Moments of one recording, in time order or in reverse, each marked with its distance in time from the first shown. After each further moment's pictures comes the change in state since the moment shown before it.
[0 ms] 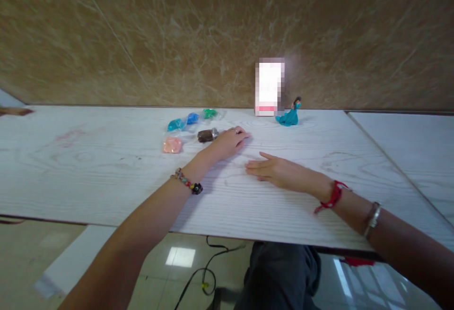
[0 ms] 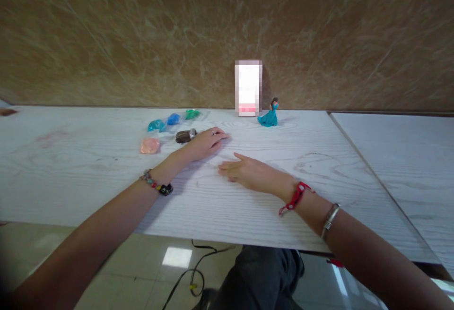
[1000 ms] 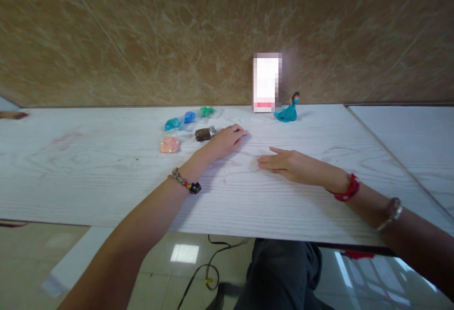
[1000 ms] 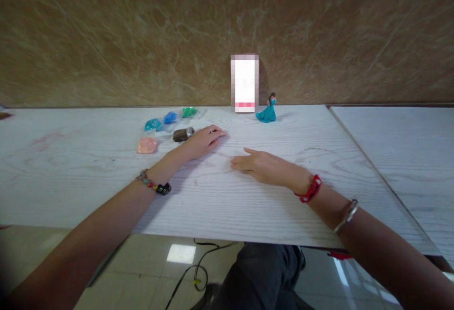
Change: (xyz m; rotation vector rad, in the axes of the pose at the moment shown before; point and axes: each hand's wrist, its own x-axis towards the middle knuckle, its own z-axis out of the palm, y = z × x) left_hand 0.000 0.000 -0.001 -0.052 -0.016 -0.016; right_hand -0.006 0.000 -0.008 0.061 0.041 0.034
